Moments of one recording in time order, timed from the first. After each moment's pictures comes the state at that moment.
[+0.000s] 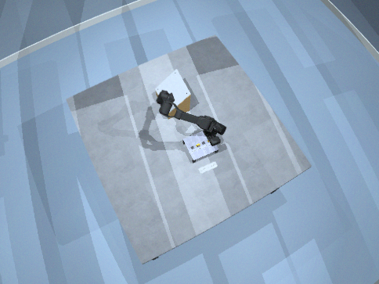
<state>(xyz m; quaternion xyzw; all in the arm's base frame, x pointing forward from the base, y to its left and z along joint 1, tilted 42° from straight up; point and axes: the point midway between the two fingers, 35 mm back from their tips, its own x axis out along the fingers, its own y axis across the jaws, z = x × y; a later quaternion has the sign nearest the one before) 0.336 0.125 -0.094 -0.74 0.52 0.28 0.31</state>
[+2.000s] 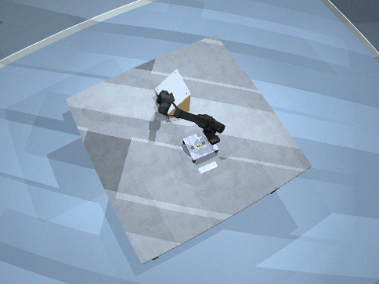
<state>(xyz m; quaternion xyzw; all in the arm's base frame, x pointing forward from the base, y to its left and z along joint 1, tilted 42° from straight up) 0.333 0.123 -0.095 -0.76 0.50 0.27 0.32</state>
